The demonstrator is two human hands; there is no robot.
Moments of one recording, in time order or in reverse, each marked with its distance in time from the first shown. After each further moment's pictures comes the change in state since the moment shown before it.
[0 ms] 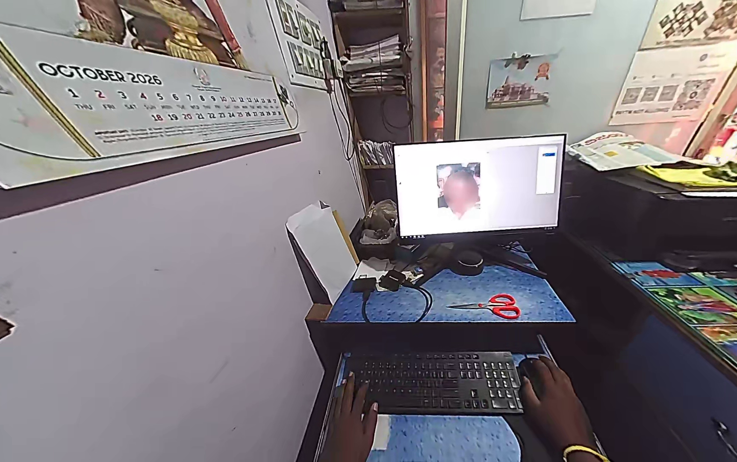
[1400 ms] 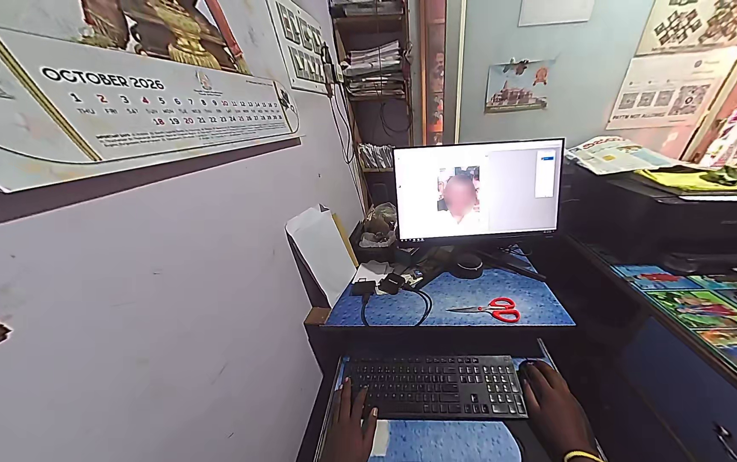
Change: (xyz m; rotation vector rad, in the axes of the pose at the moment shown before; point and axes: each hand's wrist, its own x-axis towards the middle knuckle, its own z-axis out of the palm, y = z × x) left_hand -0.001 -0.003 0.005 -0.014 -0.018 -0.018; right_hand 0.002 0.002 0.006 -0.006 0.026 -0.090
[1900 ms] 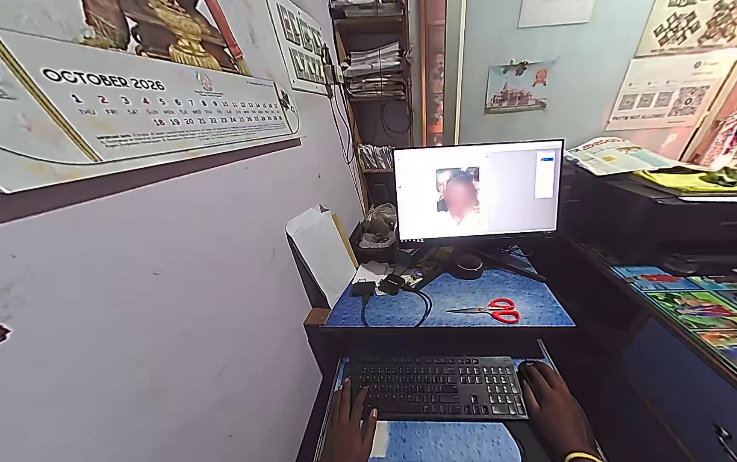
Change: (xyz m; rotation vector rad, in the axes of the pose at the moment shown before) left_hand 0.000 0.000 0.000 0.005 -0.011 -0.010; right_hand 0.001 0.007 0.007 -0.014 0.010 -0.019
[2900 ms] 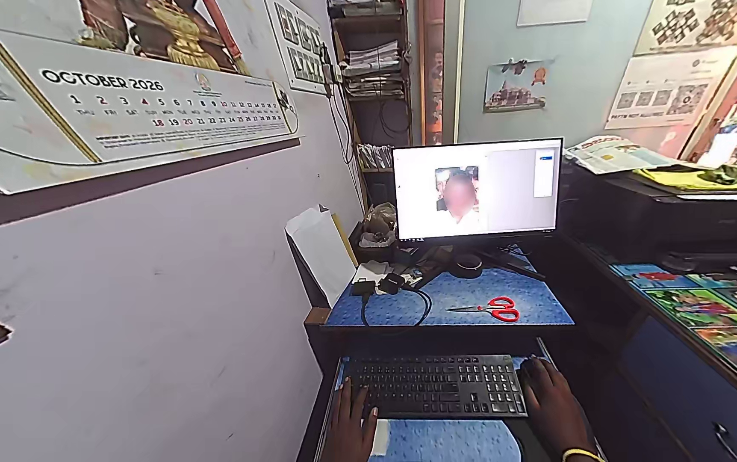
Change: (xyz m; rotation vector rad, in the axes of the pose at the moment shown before) left_hand -0.001 -0.001 0.001 0.017 0.009 0.009; right_hand -0.001 -0.001 -0.001 0.022 -0.023 0.081
